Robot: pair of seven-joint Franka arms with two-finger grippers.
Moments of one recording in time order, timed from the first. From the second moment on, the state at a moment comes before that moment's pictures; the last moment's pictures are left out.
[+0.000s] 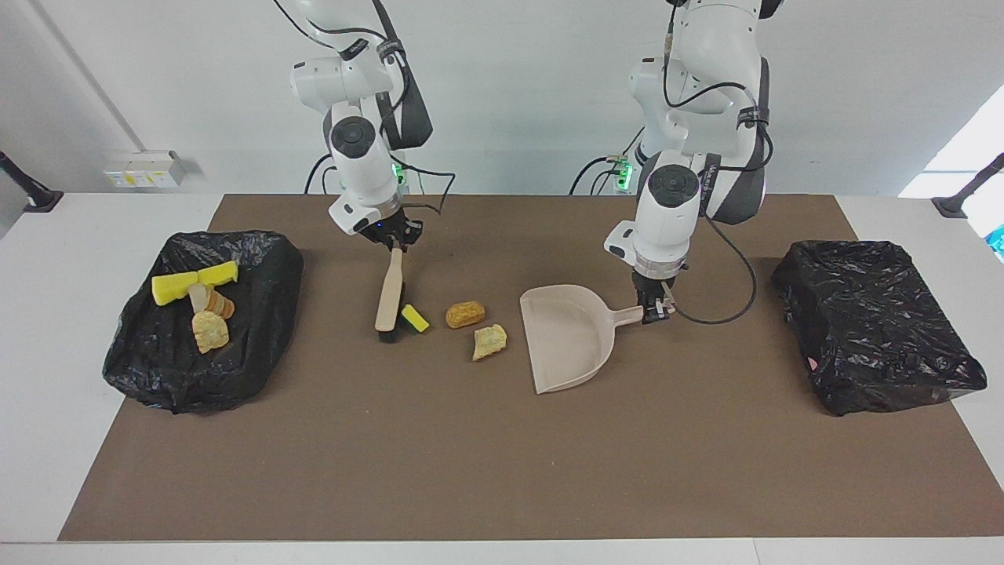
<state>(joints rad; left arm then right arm) -0.38 0.18 -0.02 -2.01 0.15 2.17 1.04 0.18 -0.12 0.16 -2.41 0.11 2.14 0.34</state>
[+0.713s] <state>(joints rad) -0.38 0.18 -0.02 -2.02 0.15 2.18 1.02 0.41 0.16 0.17 -2.10 0.19 2.15 0.34</state>
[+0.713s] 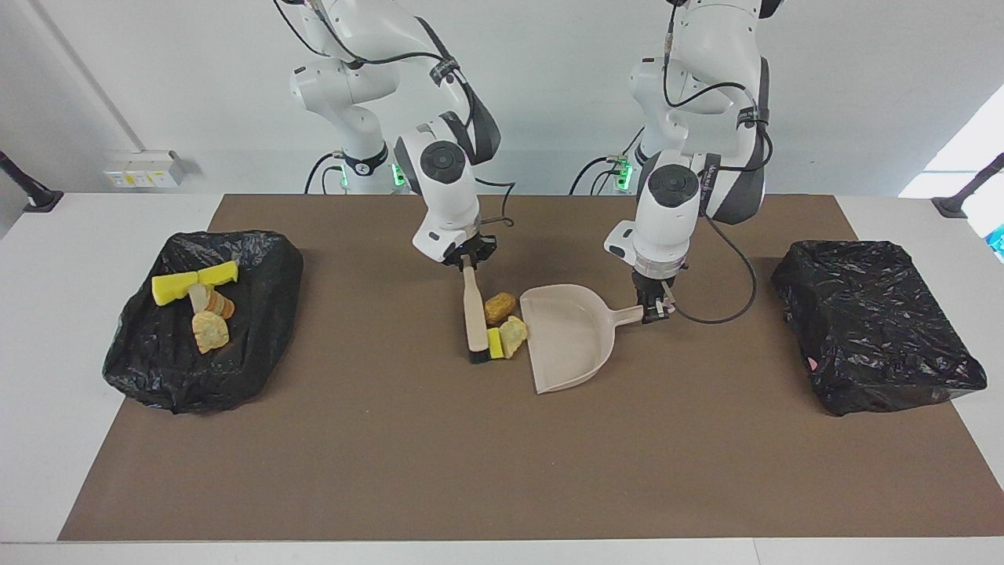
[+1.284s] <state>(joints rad) -0.38 0.18 -0.02 -2.03 0.15 2.18 1.01 0.52 0.24 0.16 -1.94 0.38 2.16 0.34</state>
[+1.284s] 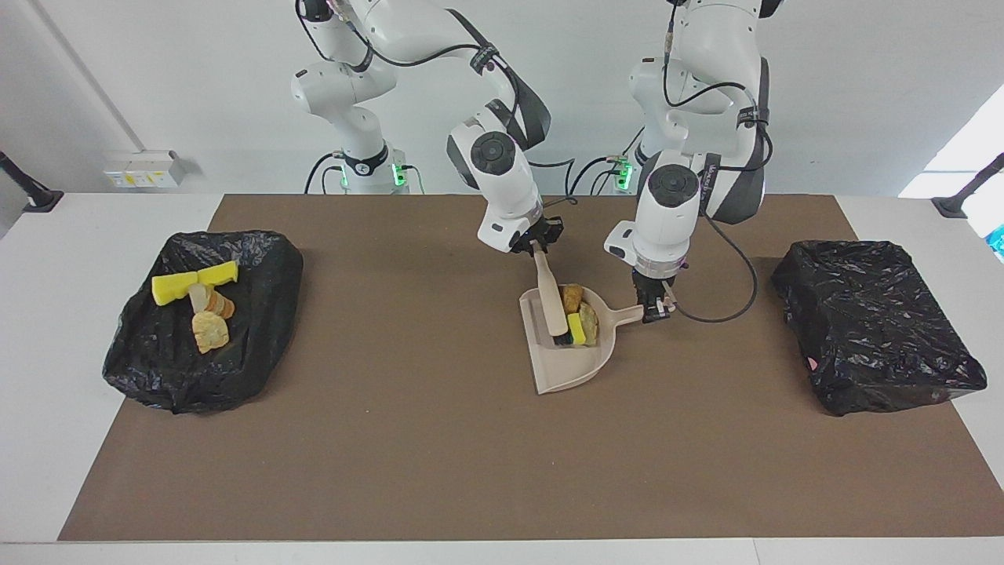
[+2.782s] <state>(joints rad) -0.33 0.07 -0.01 -2.11 0.16 2.15 1.00 0.34 0.06 0.16 -2.11 0.16 1.98 0.31</state>
